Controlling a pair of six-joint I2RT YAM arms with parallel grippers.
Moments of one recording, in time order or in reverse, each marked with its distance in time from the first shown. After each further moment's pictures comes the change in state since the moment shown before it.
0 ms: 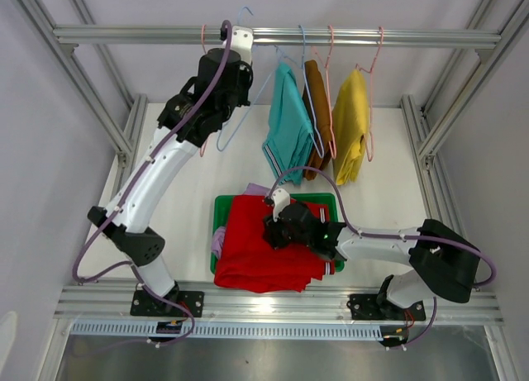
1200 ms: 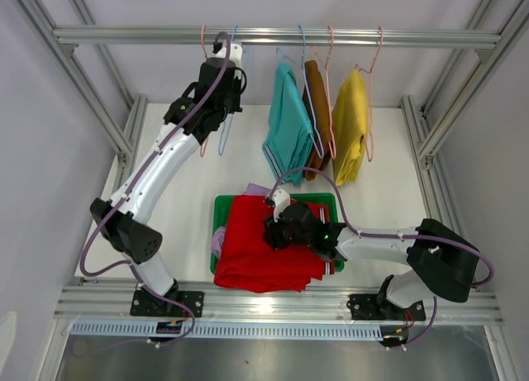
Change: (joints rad) left arm 0.123 0.027 -0.183 0.084 0.064 -0.051; right arm -0.011 0.004 -0.022 0.033 -0.037 0.000
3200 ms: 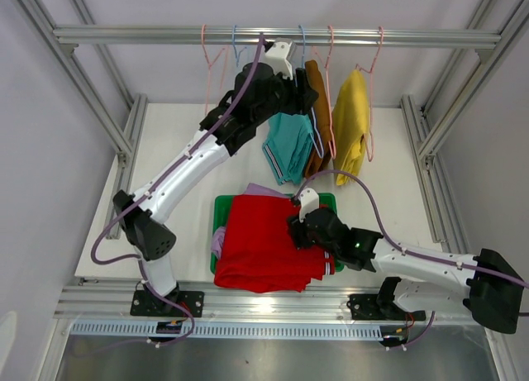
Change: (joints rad) left arm -0.210 0.065 0.014 0.328 0.368 -0.219; right arm 0.013 -0.367 -0.069 -0.301 0.277 -0.061
